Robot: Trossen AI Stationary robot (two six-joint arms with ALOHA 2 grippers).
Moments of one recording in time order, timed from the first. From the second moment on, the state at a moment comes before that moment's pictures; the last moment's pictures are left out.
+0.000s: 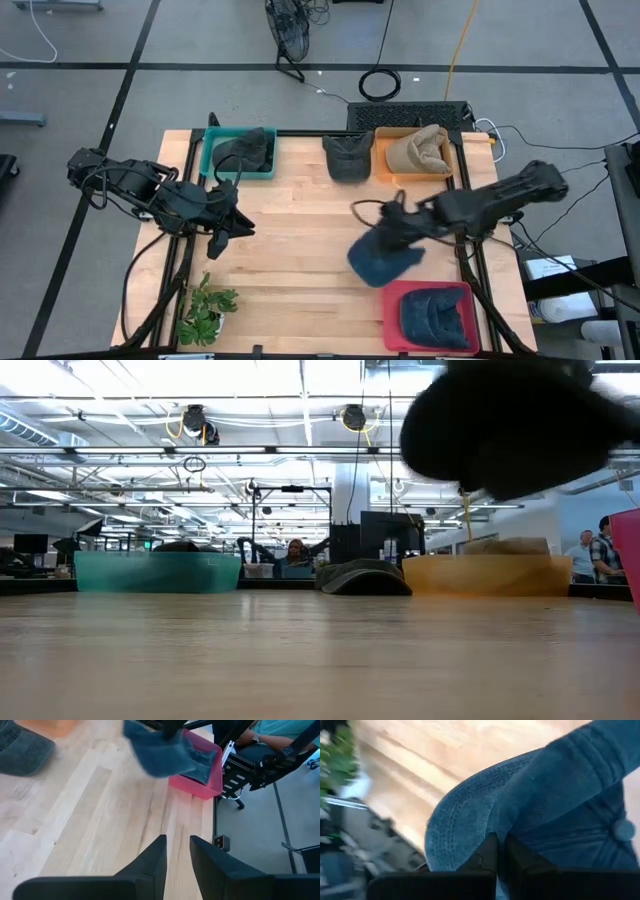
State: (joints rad) left arm -0.38 1.09 1.39 -0.95 -0.16 -0.66; right arm 0.32 1.36 1.26 -0.95 0.03 1.49
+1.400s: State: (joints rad) left arm -0.36 1.09 1.39 -0.94 -0.21 -0.70; right arm 0.84 1.41 1.22 -1.03 0.05 2.17
